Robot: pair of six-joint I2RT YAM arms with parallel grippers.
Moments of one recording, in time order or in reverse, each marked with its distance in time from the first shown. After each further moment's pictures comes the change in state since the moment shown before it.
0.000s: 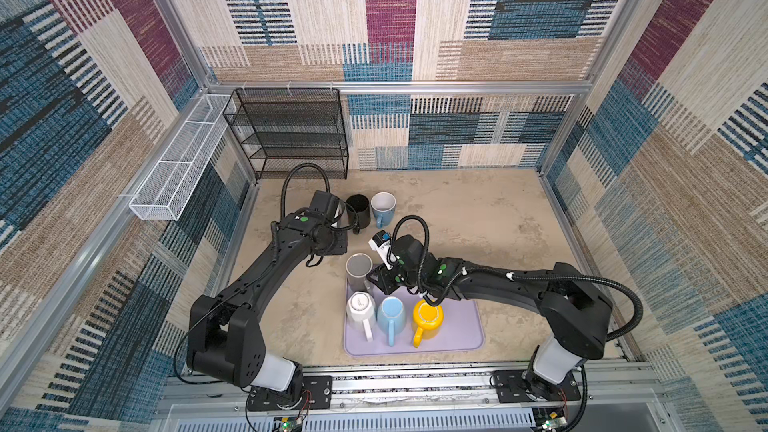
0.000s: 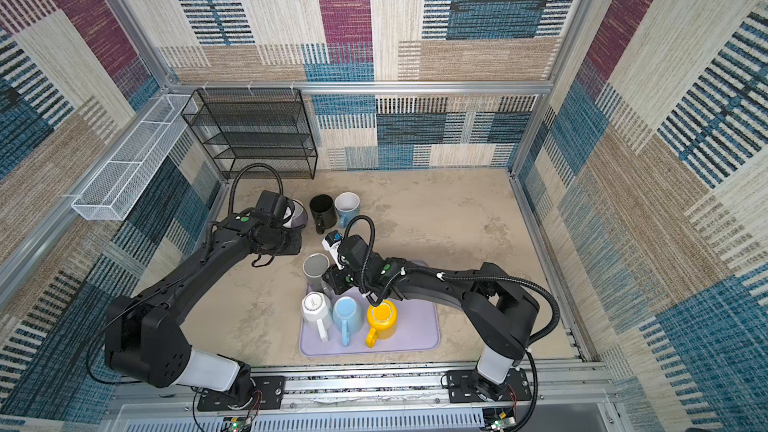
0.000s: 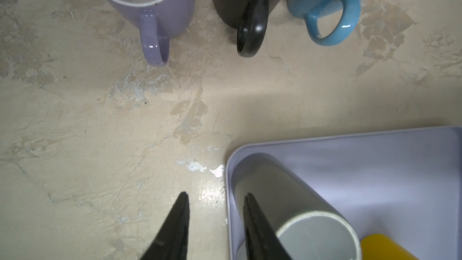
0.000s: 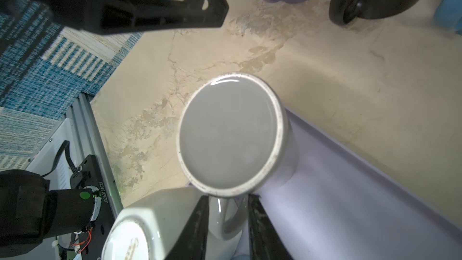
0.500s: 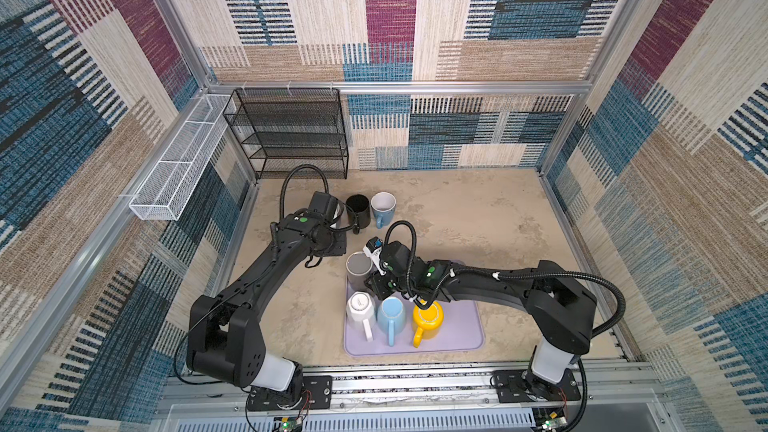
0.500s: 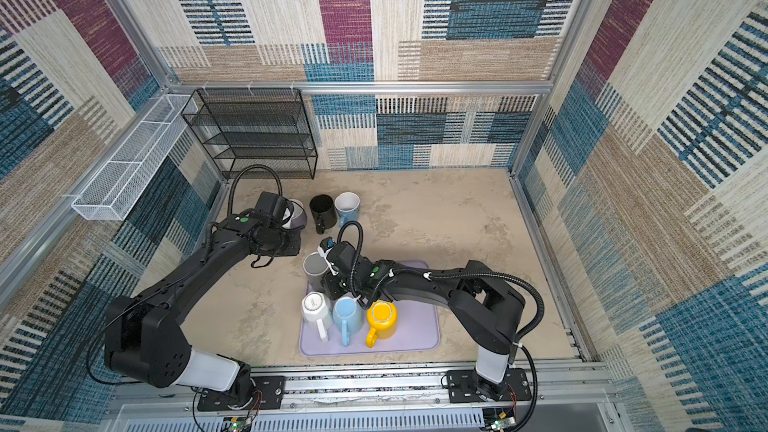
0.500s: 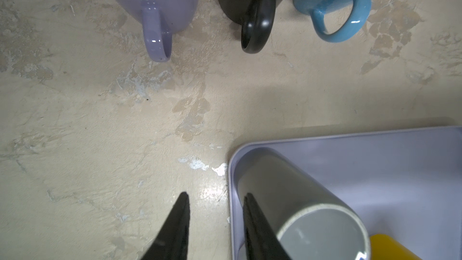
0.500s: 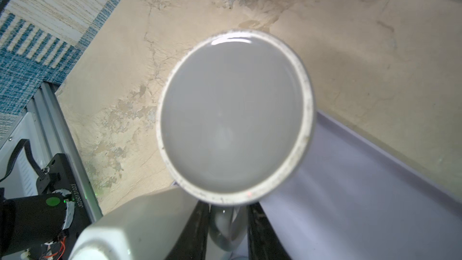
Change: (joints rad) left arm 0.006 -0.002 -0.010 0.000 0.003 0.000; right arm 0.032 0.068 0.058 -0.076 0.089 0.019
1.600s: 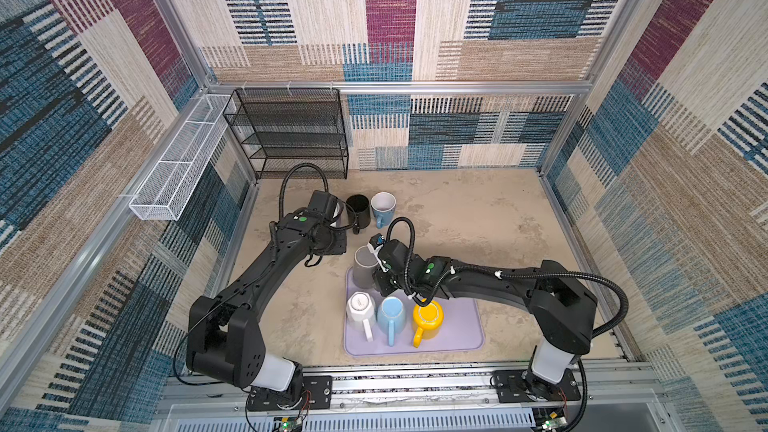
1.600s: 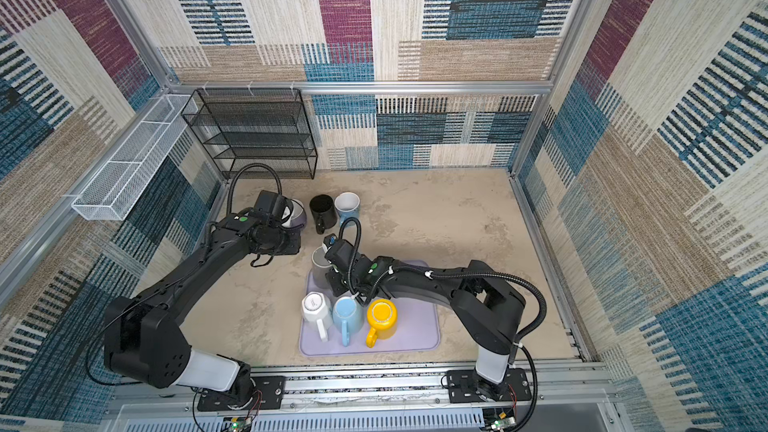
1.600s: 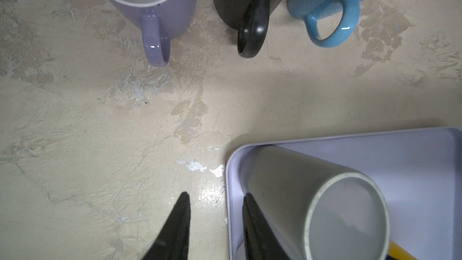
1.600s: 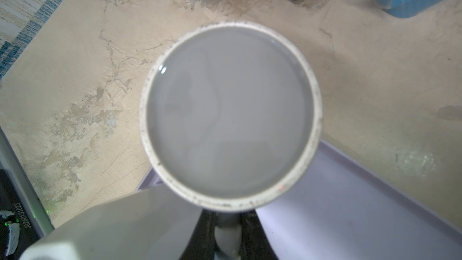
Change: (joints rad) left arm 0.002 -0.002 0.013 0.001 0.008 0.004; right arm -0.005 -0.013 0.035 -0.118 0.143 -0.028
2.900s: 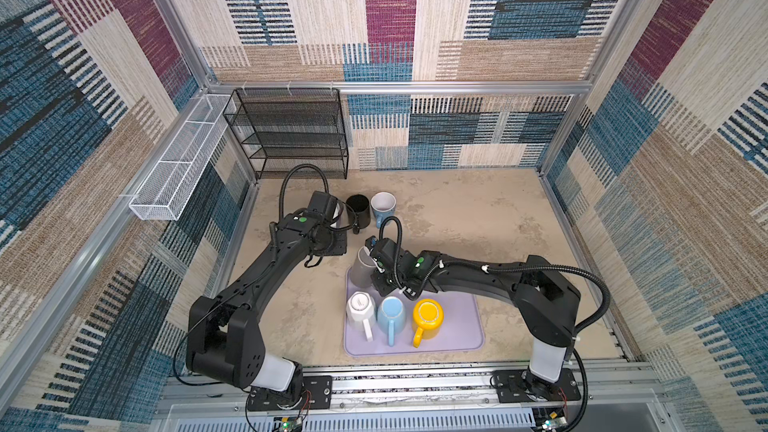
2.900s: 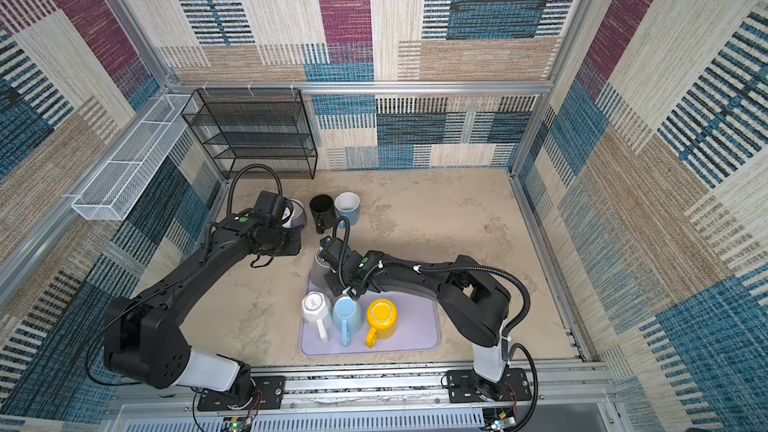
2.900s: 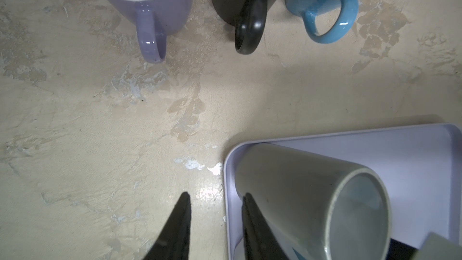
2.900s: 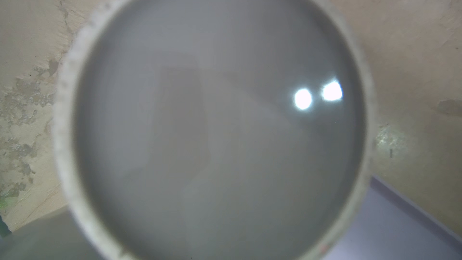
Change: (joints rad) left arm 0.000 -0.003 -0.008 0.001 0.014 0.000; right arm -0.006 0.093 0.118 -0.154 0.003 -0.063
